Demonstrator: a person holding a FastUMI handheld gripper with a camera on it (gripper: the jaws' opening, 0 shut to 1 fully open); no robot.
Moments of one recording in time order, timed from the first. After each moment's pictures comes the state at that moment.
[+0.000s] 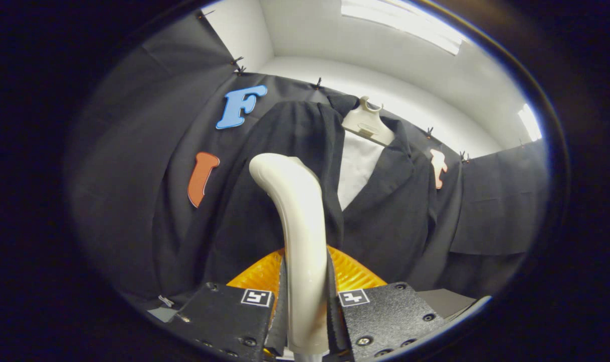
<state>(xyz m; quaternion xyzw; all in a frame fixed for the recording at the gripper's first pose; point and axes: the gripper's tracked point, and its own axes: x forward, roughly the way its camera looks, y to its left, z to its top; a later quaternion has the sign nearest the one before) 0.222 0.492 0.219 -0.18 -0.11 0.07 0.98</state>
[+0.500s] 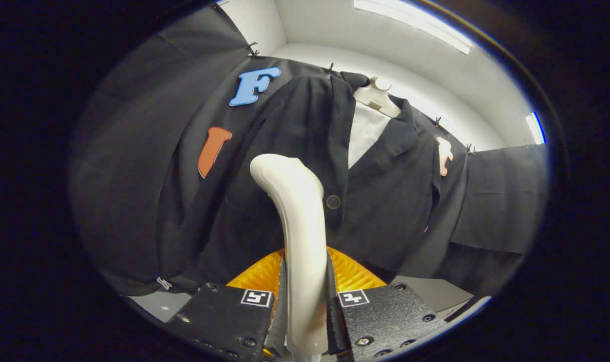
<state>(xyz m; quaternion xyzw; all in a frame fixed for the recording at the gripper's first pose) 0.208 0.477 0.143 -0.21 -0.04 0.07 0.97</state>
